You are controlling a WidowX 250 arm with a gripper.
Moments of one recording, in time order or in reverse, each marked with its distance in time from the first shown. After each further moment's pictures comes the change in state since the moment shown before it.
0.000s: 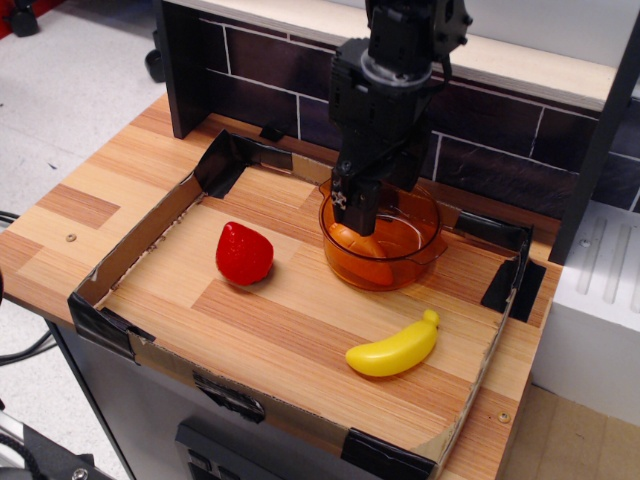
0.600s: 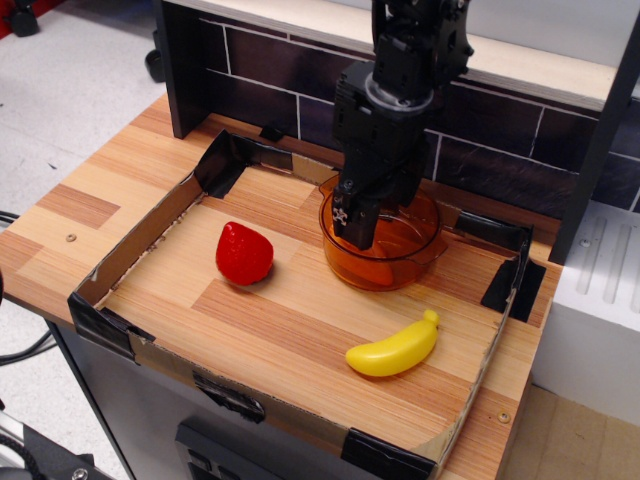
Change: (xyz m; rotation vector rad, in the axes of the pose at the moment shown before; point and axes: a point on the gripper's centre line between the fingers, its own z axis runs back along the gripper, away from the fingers) arm -0.003 -0.001 -0.016 0.015 -0.027 -0.011
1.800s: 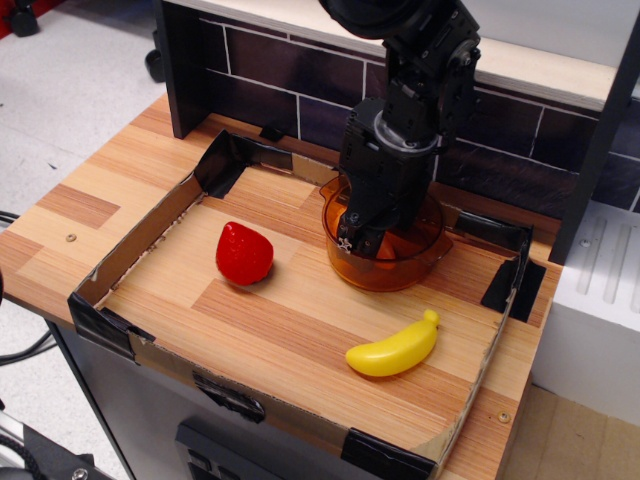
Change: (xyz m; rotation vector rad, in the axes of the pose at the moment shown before) arm -0.003 -0.002 -0.024 -0.017 -0.047 -0.003
